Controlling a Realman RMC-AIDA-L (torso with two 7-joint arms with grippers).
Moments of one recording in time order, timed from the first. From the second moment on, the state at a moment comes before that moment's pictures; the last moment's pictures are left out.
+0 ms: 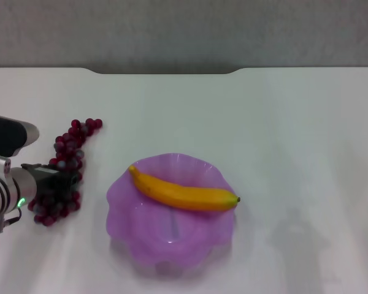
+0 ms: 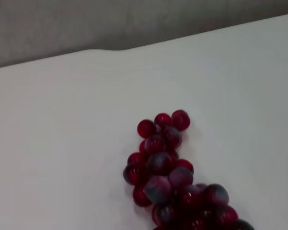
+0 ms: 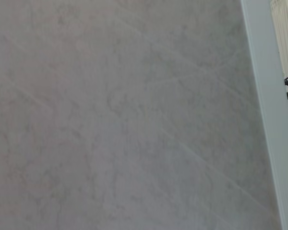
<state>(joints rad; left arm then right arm) -0.47 -2.03 -1.57 -0.72 2.32 -0.31 0.60 0.10 1.84 -2.50 -1.07 1.40 -1.04 -0.44</state>
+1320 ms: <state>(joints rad) -0.47 -2.03 -1.57 -0.74 2.32 -0.31 0.60 0.10 1.85 -2.50 -1.04 1.40 -1.04 -0.44</state>
